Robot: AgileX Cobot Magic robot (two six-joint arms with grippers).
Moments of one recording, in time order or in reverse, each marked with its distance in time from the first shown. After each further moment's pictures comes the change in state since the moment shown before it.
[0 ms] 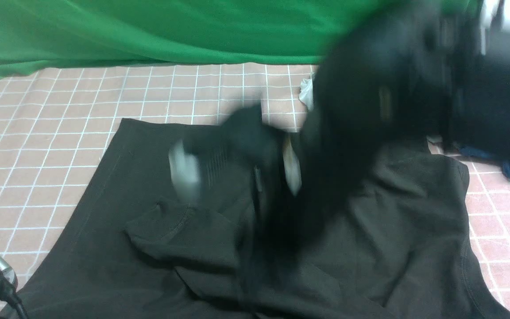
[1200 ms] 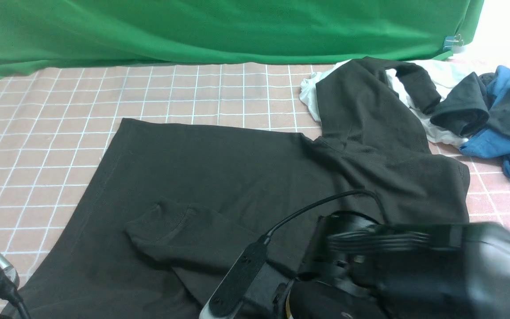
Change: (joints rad) right arm 0.112 0.062 0.311 -0.097 -0.278 0.104; left arm 0.000 0.000 0.000 -0.014 -0.002 0.003
